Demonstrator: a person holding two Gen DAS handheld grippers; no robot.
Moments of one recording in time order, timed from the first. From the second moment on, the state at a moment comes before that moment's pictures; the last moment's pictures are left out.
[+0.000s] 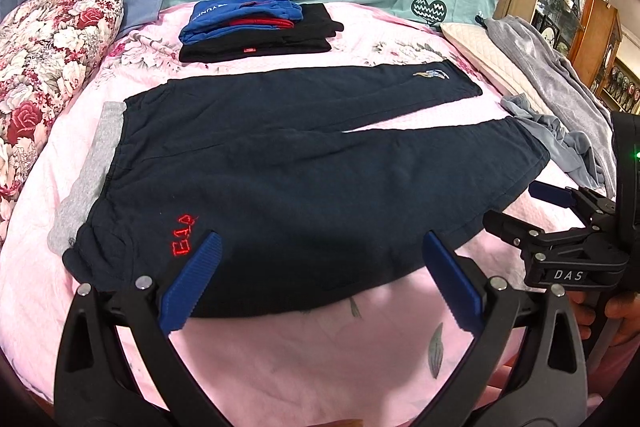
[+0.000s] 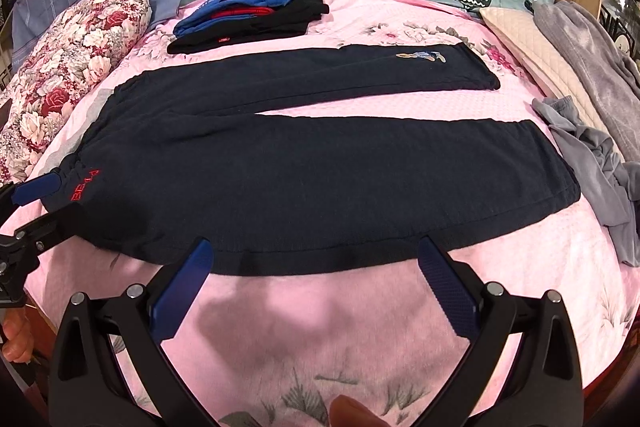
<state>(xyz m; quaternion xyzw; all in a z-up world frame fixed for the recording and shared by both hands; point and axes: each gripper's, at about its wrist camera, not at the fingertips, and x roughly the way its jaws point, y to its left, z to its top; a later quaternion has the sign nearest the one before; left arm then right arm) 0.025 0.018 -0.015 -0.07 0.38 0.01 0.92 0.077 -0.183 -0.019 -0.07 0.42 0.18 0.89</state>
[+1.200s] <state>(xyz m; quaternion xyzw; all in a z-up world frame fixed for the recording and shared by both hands) 0.268 0.243 -0.035 0.08 0.52 -0.16 0.83 0.300 0.027 -0.020 -0.34 0.39 0.50 0.70</state>
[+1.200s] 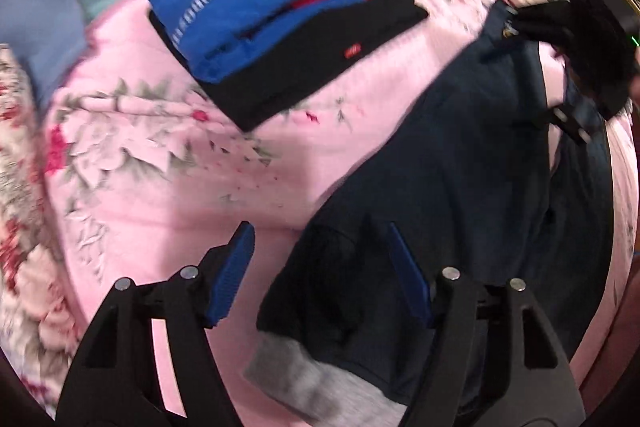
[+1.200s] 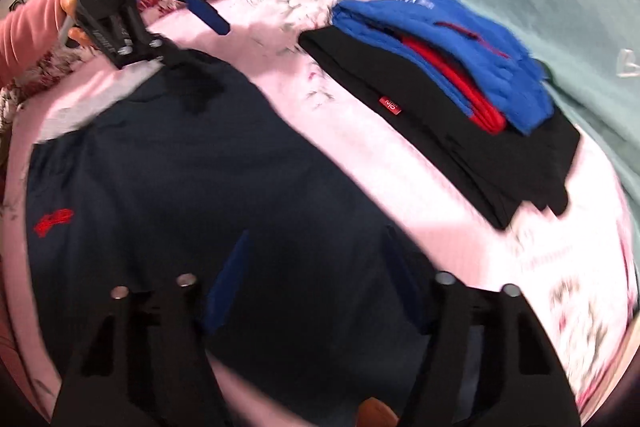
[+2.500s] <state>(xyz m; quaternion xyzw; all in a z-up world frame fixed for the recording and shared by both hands) 0.003 0.140 -0.039 0.19 0.47 -0.23 0.83 0.053 -0.038 -0.041 -0.41 0.28 0.58 0.65</state>
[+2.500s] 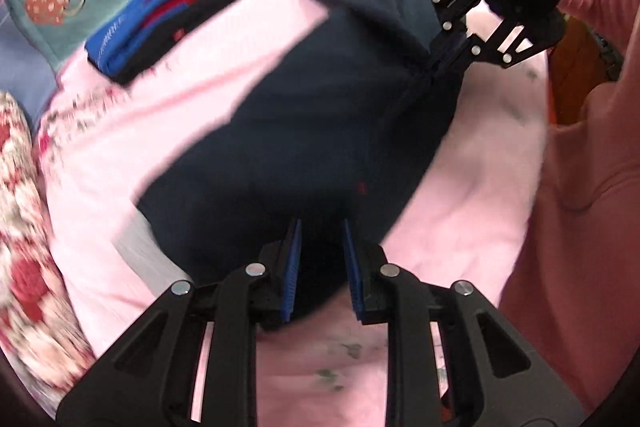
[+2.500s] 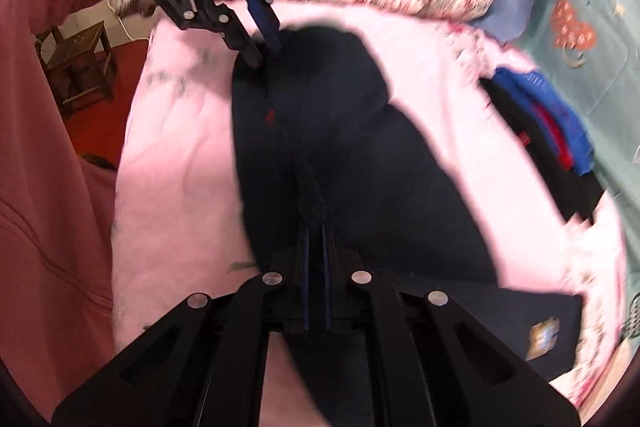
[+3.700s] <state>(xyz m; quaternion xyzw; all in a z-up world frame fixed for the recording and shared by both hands) -0.006 0.268 -0.011 -0.20 0.41 -0.14 0.88 -0.002 0.072 -0.009 -0.39 0.12 0.60 0.69</state>
